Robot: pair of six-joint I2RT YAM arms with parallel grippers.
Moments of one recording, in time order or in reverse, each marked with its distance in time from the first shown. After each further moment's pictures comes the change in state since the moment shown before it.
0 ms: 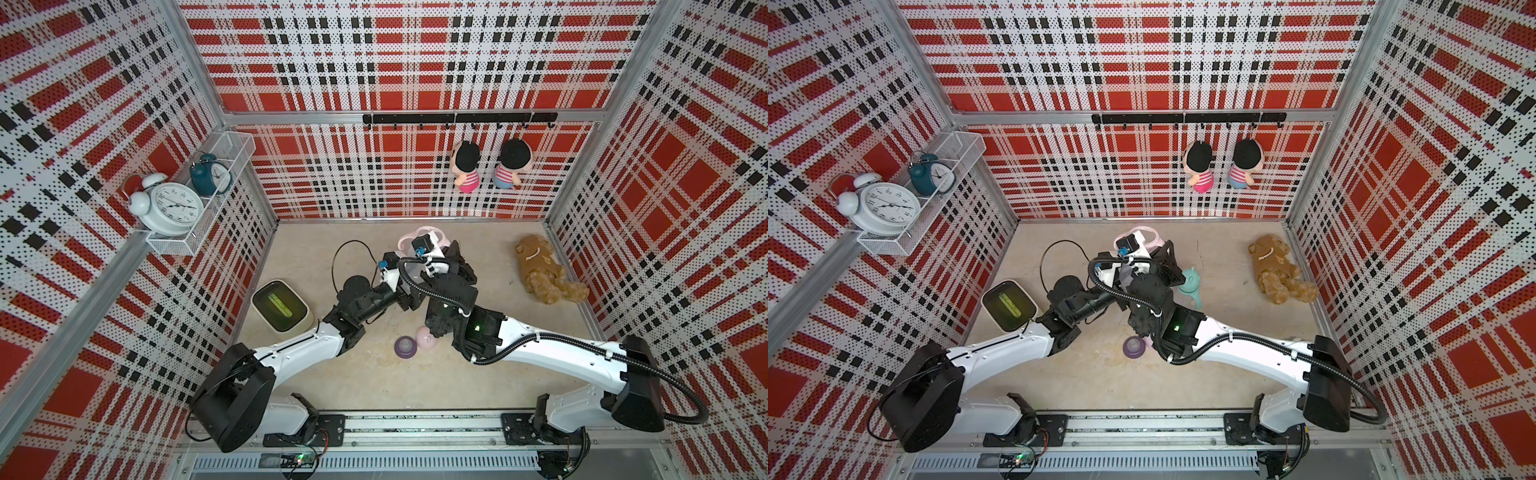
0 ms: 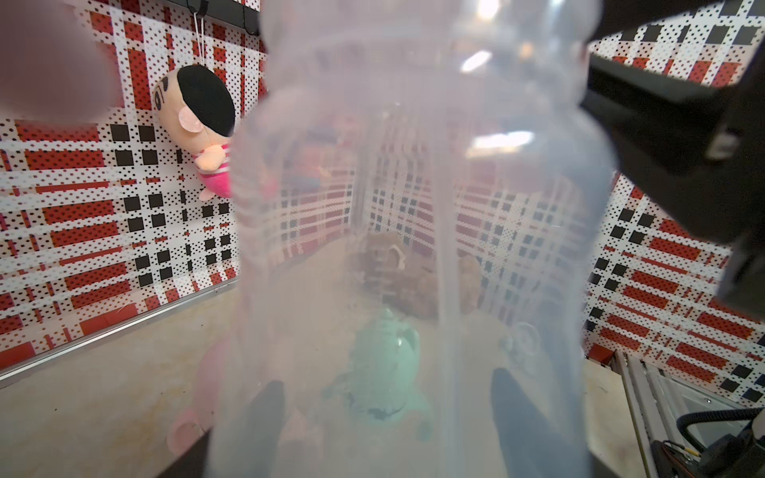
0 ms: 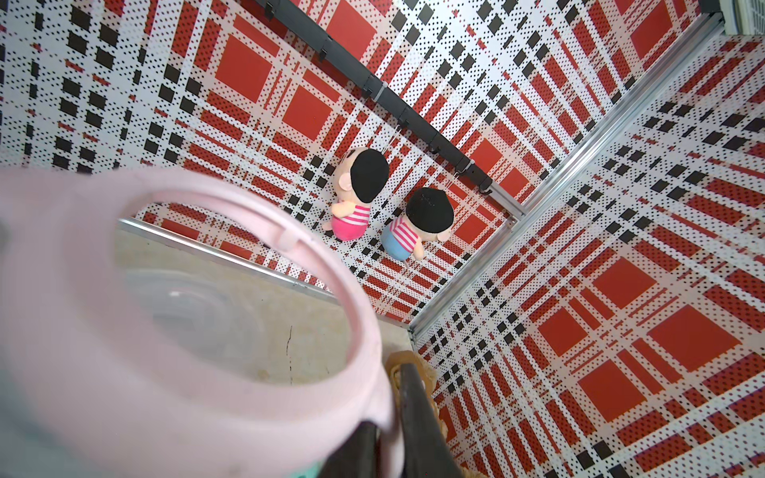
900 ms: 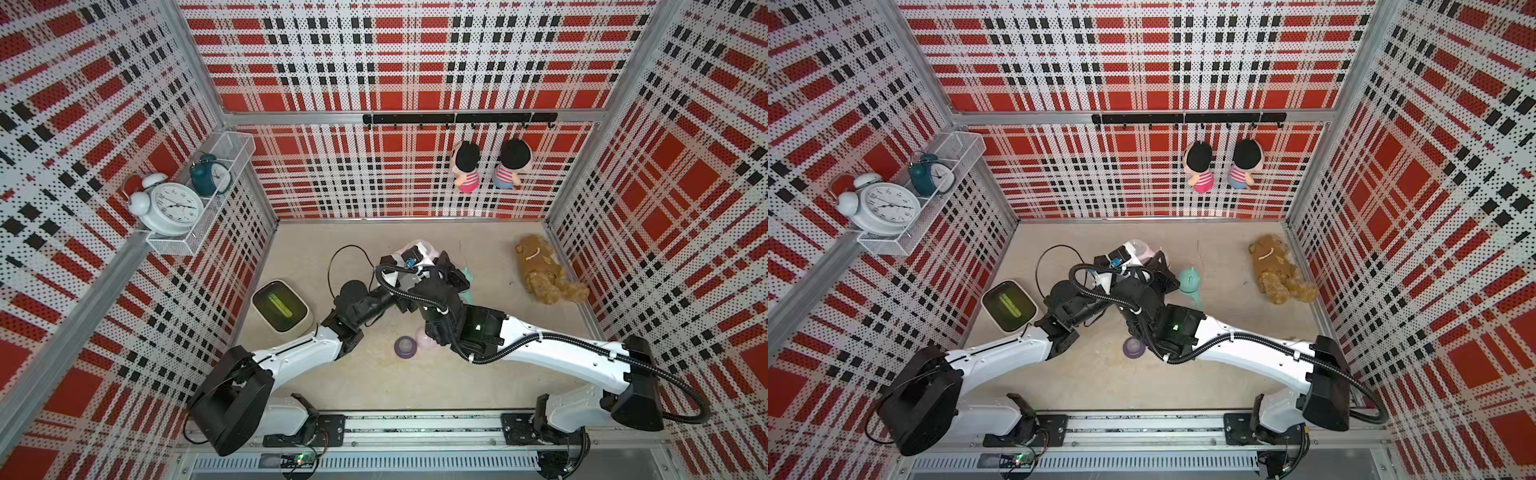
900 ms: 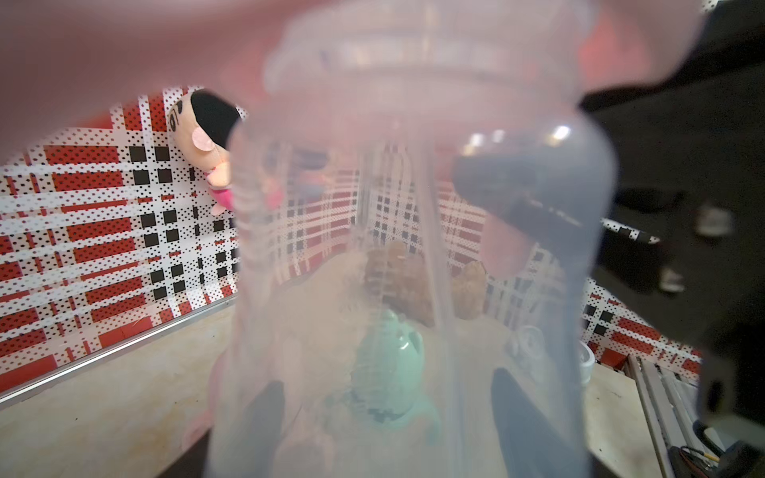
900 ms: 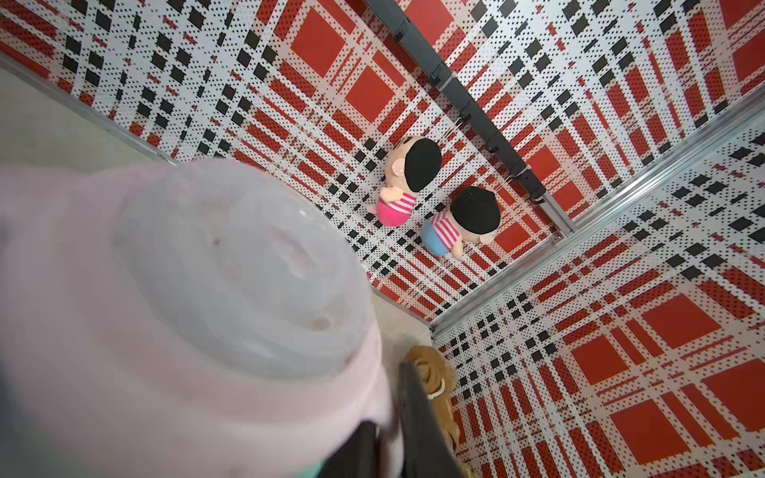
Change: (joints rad) left arm -0.004 -0.019 -0.042 0.063 -0.018 0.028; right arm 0.019 -0.010 0.064 -0.517 -0.112 0.336
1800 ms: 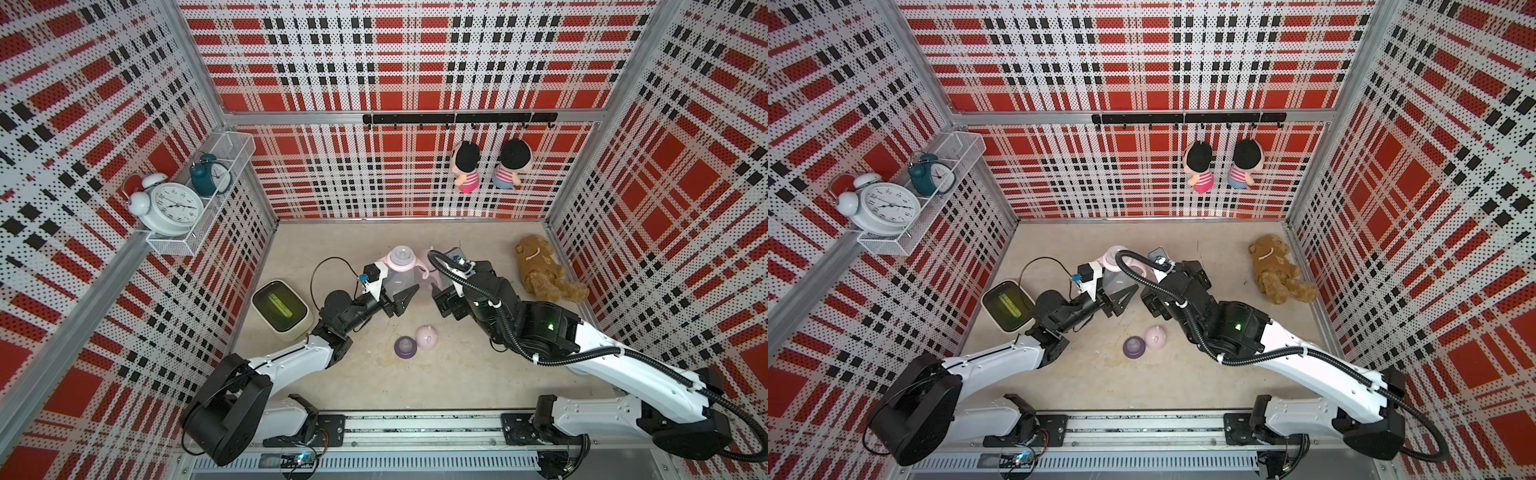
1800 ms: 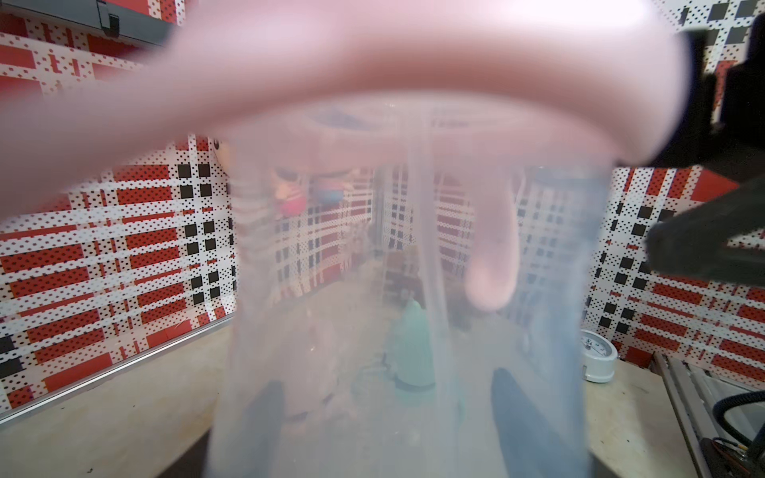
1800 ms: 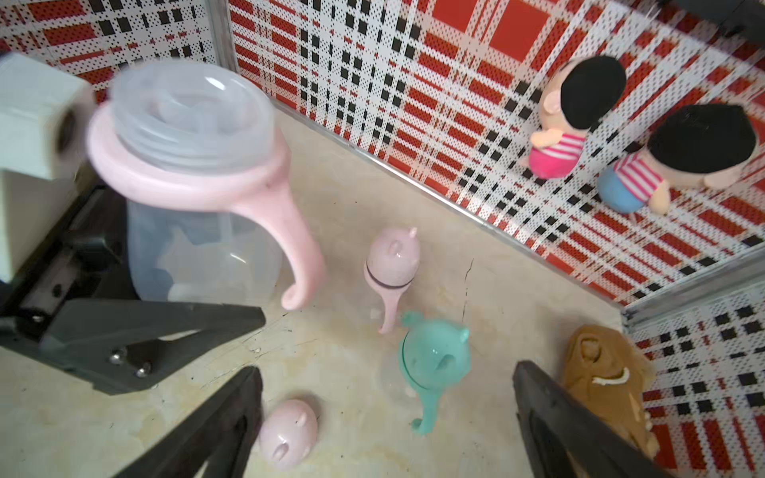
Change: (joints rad) left arm 0.103 -0.059 -0.153 0.156 0.061 0.014; right arm -0.097 -0.303 -0.001 -0.554 -0.636 0.532
